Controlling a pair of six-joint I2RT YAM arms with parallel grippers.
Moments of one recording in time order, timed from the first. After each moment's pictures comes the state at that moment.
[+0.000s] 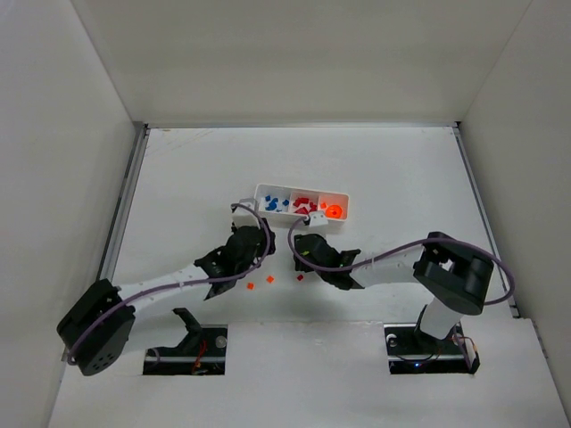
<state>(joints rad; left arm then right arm) -0.81 1.15 0.44 0.23 -0.46 -0.60 1.05 1.66 0.73 0.19 0.48 0.67</state>
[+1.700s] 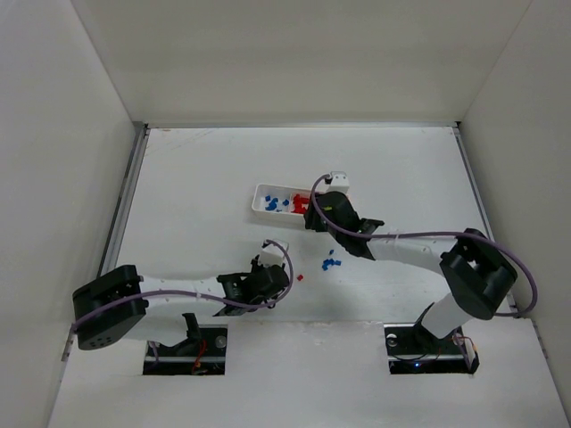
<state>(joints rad) -1.20 1.23 0.40 -0.08 -0.56 -0.63 0.80 1.57 0.86 0.15 0.38 0.58</state>
